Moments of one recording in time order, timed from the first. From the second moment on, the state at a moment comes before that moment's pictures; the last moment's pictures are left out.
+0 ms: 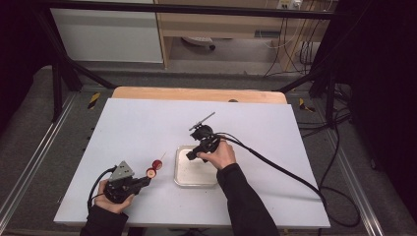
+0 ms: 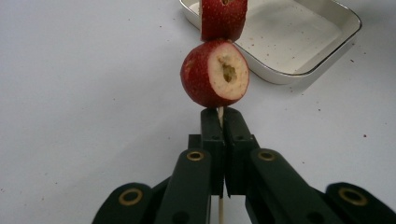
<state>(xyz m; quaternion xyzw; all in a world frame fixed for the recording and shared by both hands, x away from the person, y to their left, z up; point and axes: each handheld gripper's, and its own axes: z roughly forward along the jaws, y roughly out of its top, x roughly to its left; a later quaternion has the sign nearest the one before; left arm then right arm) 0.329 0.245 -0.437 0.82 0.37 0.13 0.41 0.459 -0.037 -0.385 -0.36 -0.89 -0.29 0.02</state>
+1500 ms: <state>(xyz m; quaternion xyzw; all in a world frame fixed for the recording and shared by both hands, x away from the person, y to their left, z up) 0.322 0.179 -0.427 0.79 0.40 0.14 0.45 0.407 -0.107 -0.414 -0.45 -0.63 -0.63 0.00</state>
